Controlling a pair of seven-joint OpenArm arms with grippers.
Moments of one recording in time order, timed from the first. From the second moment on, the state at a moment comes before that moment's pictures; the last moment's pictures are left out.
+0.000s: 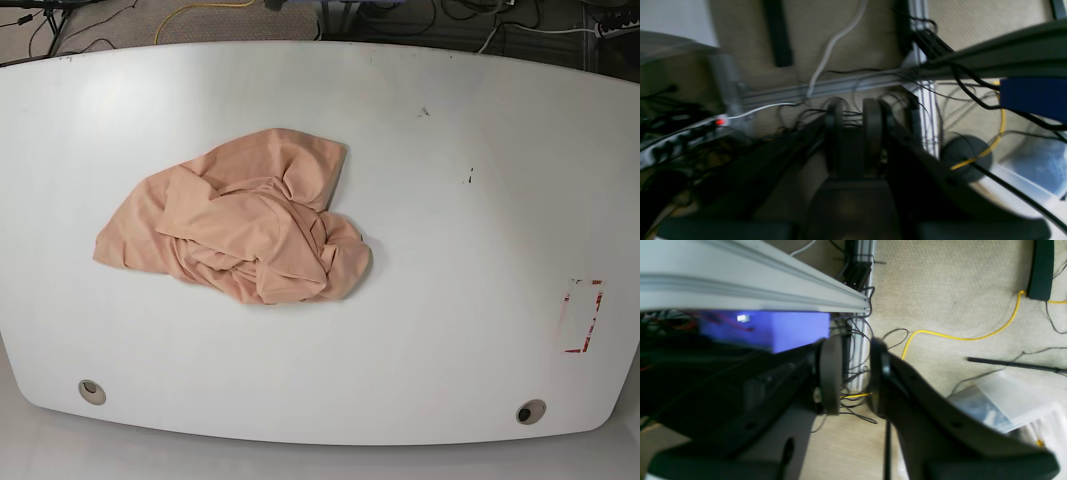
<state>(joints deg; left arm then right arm) 57.6 -8.4 -13.4 83.5 2.4 -13.6 -3.9 -58.6 0.0 8.4 85.2 2.2 22.2 -2.1</state>
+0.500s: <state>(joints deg) 69.0 -11.7 -14.9 97.7 -7.8 -14.0 -2.8 -68.0 3.4 8.7 96.3 13.9 21.2 -2.4</state>
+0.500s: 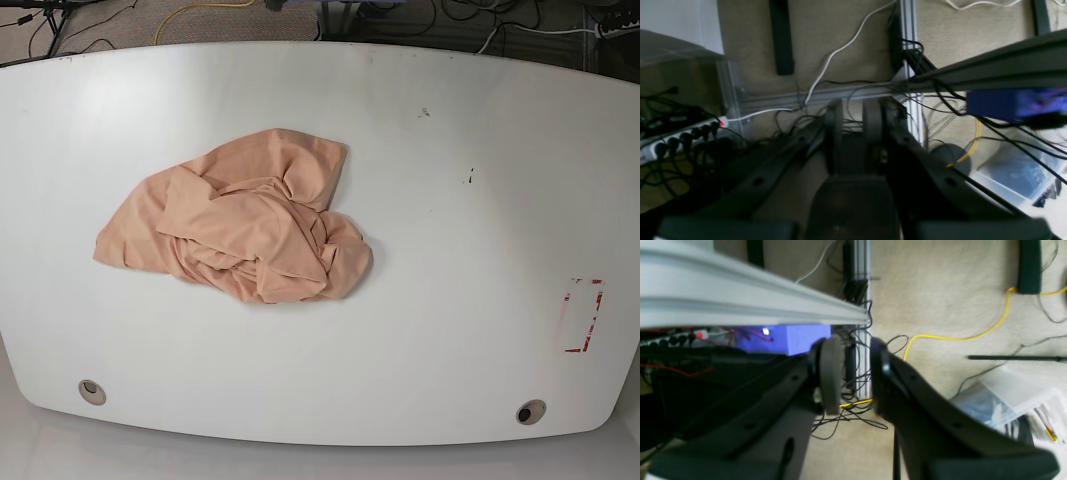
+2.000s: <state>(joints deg) 41.9 -13.6 -18.9 113.8 -17.1 -13.6 9.6 -42.0 1.8 21.8 112.1 11.1 23.0 -16.9</state>
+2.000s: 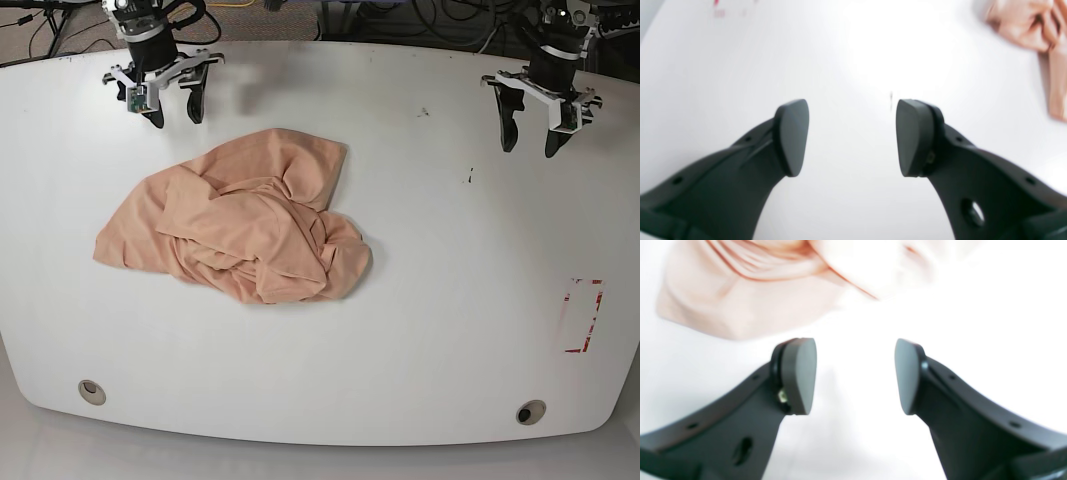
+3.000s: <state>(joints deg) 34.1 -13.5 -19.1 113.4 -16.7 -13.6 10.7 0.6 8.0 -0.4 102.9 11.2 22.8 -37.2</state>
